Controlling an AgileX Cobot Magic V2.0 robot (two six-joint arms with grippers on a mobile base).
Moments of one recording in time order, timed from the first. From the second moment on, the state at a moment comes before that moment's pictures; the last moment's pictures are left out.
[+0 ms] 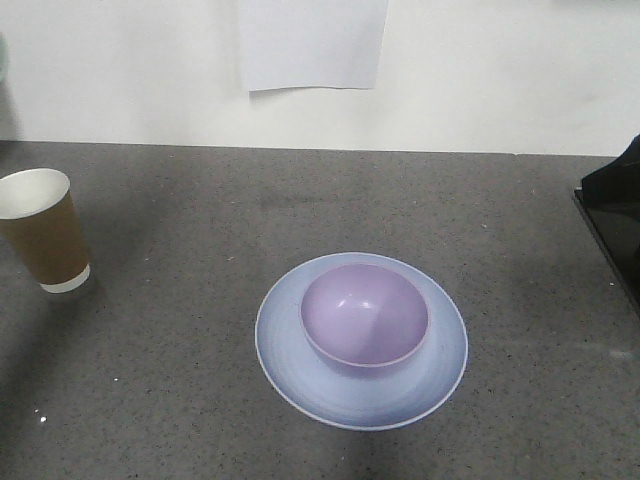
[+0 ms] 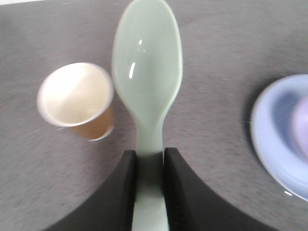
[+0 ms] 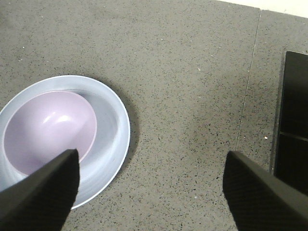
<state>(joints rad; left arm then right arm) -0.14 1.23 -1.57 -0.09 1.27 0.01 0.11 1.06 -1.31 0.14 1.13 -0.10</state>
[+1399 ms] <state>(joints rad) -0.62 1.71 -1.57 -0.32 1.06 0.30 0.11 1.06 -1.31 0.14 1.13 -0.11</state>
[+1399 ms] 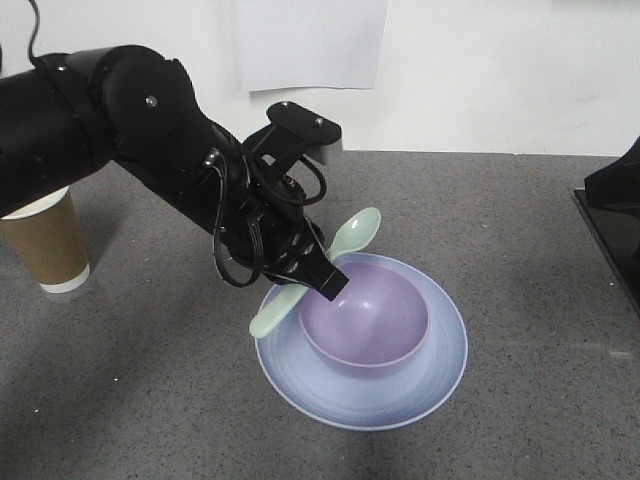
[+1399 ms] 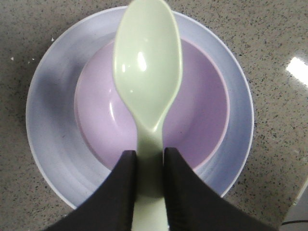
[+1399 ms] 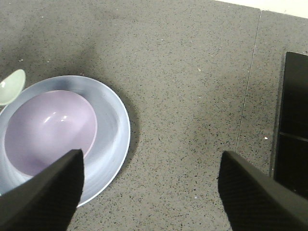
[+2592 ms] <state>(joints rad) -0.62 1.83 -1.57 -0.35 1.03 0.30 0.11 1.06 -1.31 0.14 1.13 -0.11</state>
